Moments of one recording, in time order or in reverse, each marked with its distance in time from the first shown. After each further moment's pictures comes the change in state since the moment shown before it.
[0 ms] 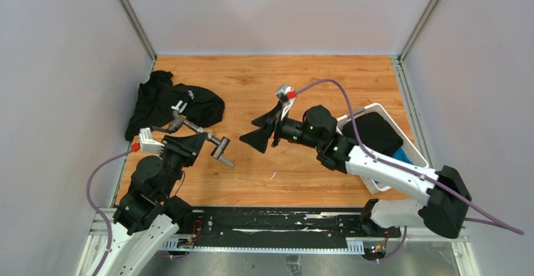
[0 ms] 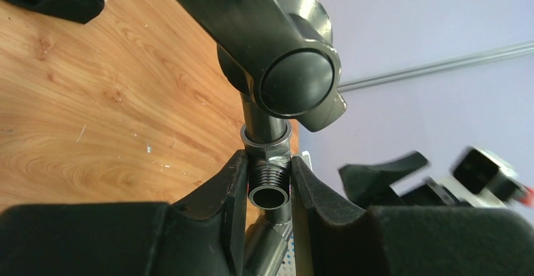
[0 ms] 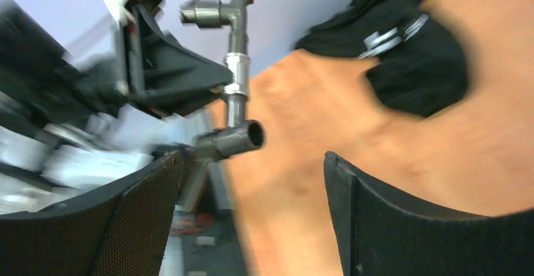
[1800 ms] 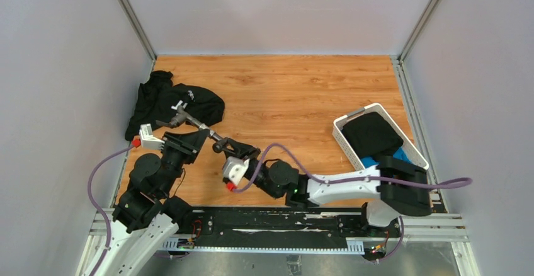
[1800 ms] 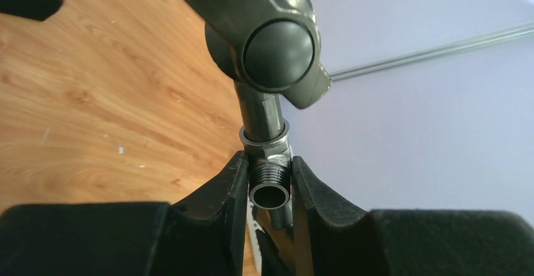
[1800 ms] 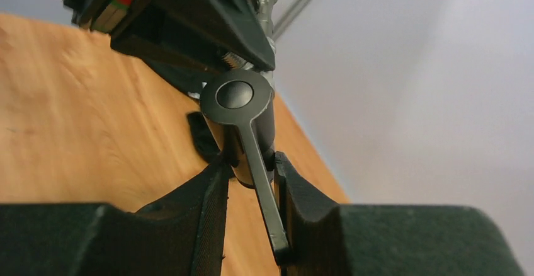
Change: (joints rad) left arm 0.000 0.053 0.042 0.022 0.034 0.004; right arm 0.532 0.301 -0.039 0.504 0.834 -1.476
